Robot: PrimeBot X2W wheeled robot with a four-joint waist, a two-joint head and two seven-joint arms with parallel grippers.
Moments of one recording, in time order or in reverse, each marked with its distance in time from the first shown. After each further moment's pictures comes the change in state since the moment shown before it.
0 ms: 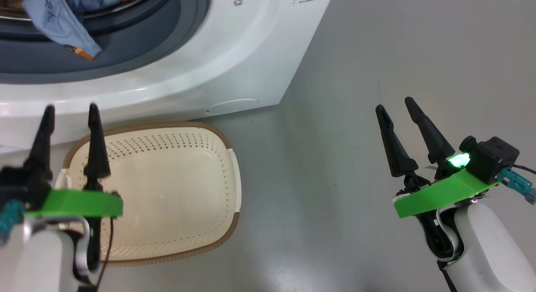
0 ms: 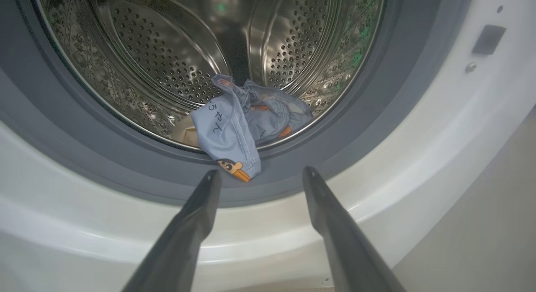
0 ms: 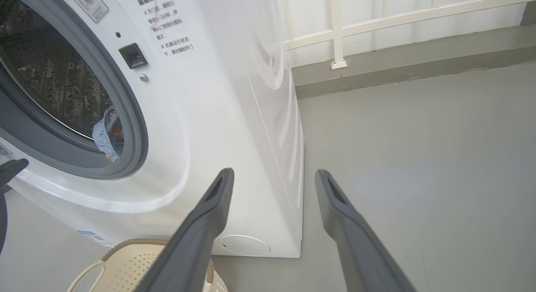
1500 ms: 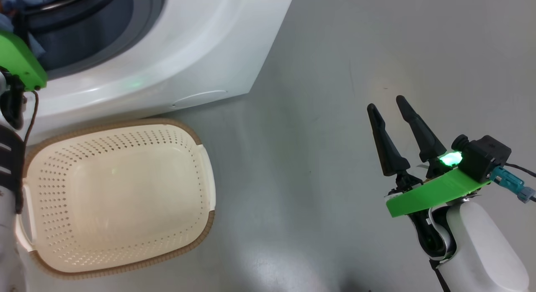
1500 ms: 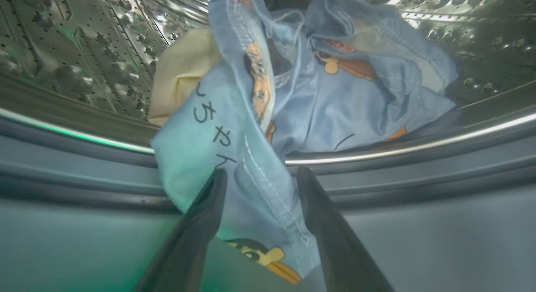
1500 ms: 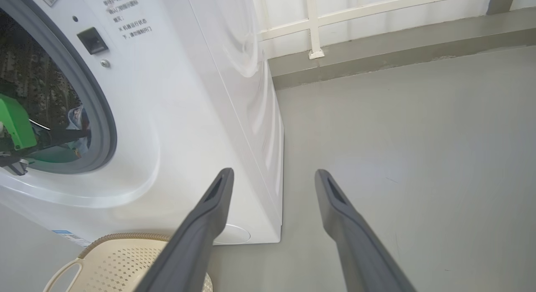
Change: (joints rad) left arm -0.877 0.096 -0.041 1.060 -0.052 -0.075 0.252; right arm -0.009 0.023 0.012 0.000 0.000 0.000 0.000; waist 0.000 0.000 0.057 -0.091
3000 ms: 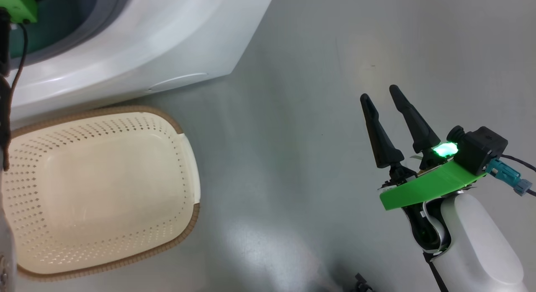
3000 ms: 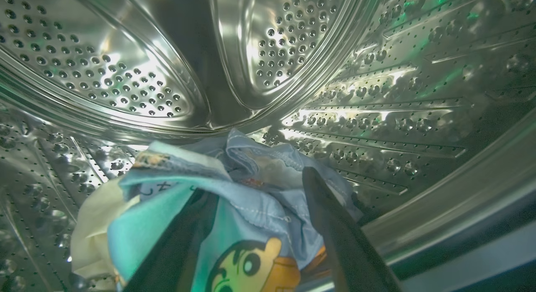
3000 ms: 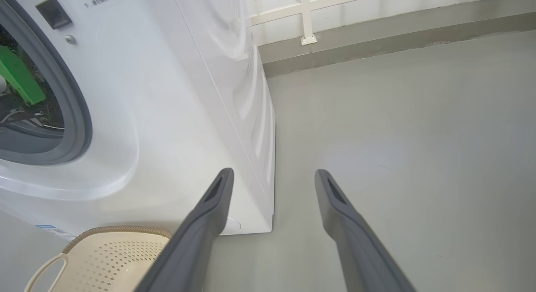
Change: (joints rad) left arm -0.231 -0.023 -0.147 0.100 0.061 -0.050 -0.278; right arm -0.036 0.017 0.014 -0.006 0.003 0.000 0.000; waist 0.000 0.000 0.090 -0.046
